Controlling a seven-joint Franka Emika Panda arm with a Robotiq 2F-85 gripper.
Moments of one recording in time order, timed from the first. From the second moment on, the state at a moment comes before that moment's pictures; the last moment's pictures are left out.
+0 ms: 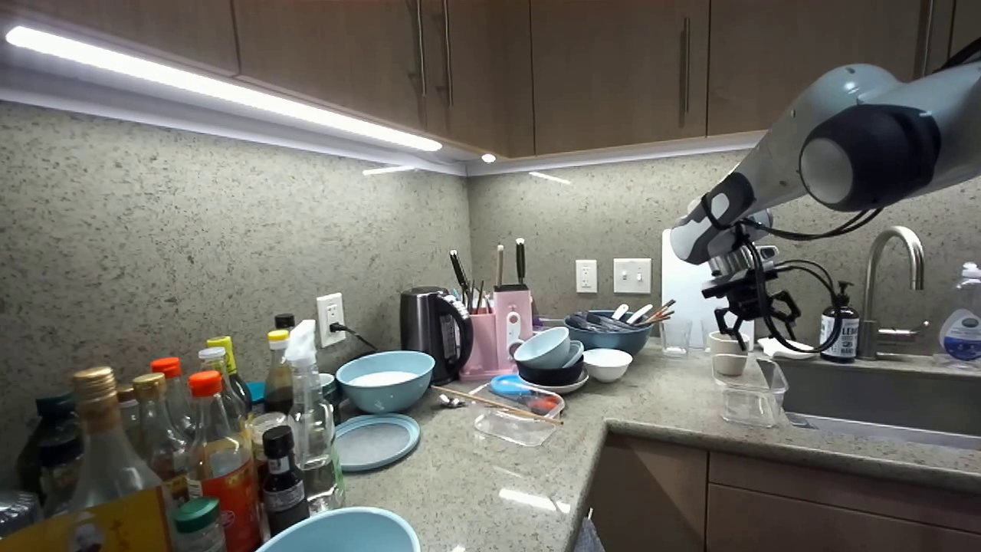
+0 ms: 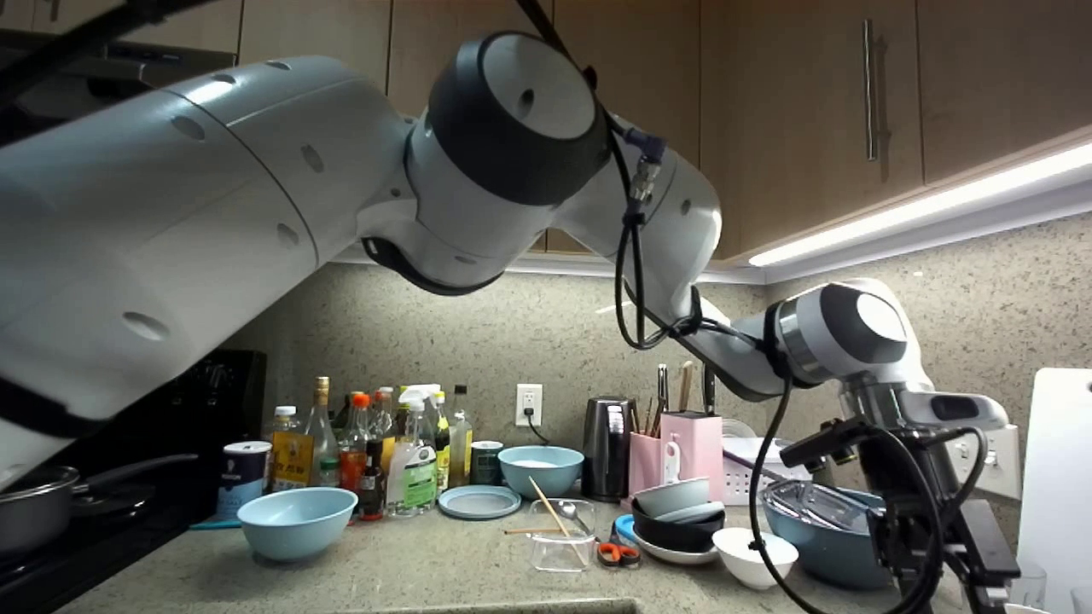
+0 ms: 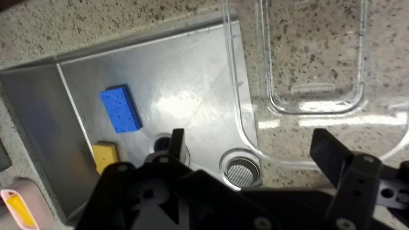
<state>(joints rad) -0.35 0.75 -0.44 -1.31 -0.06 1.83 0.61</state>
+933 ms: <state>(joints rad) 0.00 0.29 -0.36 -1.91 -0.50 2.18 0.74</state>
